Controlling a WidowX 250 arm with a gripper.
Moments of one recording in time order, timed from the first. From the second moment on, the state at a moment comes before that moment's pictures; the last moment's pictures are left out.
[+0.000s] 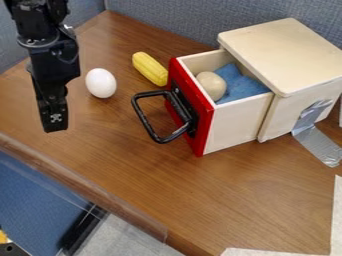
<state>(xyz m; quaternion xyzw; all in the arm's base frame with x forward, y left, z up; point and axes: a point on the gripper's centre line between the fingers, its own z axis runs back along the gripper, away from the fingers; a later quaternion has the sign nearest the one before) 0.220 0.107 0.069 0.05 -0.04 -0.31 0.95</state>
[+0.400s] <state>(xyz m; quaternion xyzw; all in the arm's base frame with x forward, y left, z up) 0.229 0.091 0.057 0.04 -0.07 -0.31 0.95</state>
